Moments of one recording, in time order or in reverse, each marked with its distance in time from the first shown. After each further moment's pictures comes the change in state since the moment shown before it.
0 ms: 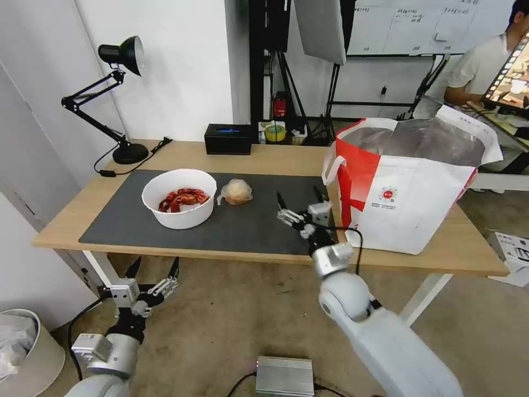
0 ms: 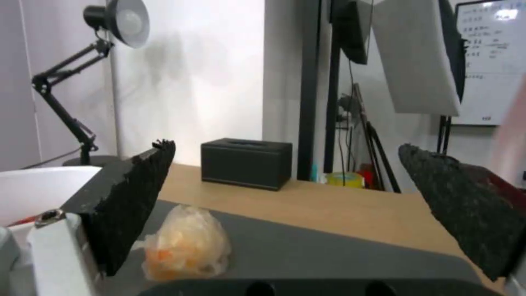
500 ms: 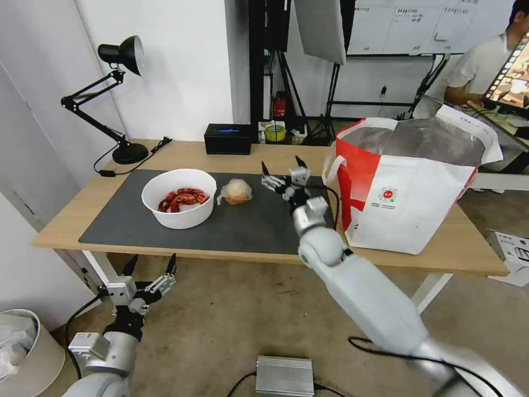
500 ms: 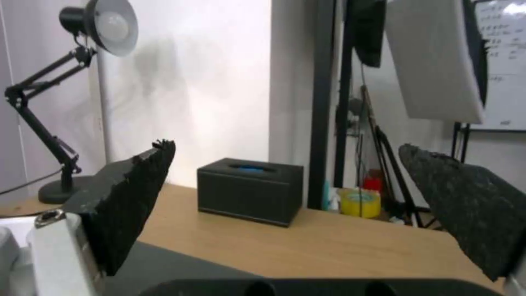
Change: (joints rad) left arm -0.010 -0.022 -0.022 -0.007 -0.004 -0.001 -0.001; right arm 0.345 0.107 -0.133 -0.300 0.123 -0.021 0.012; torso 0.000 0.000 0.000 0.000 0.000
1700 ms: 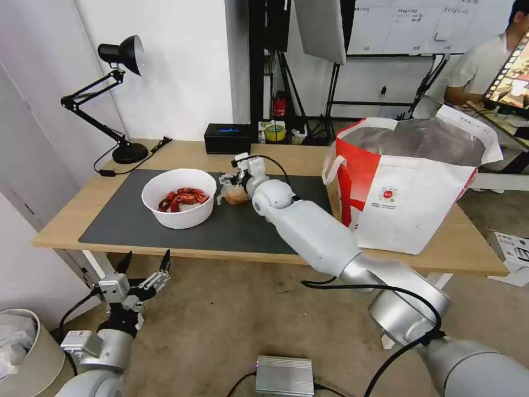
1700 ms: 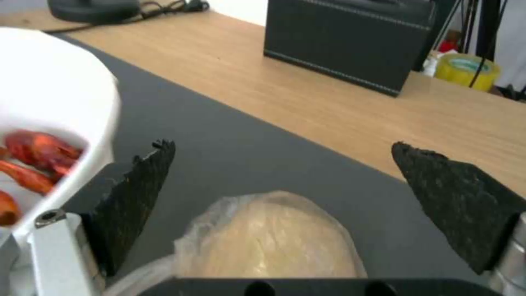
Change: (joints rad) left arm -0.028 0.005 -0.015 0.028 -0.031 0.001 0.016; right arm 0.336 0.265 -0.174 -0.515 0.161 -0.419 -0.128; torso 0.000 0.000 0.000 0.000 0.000
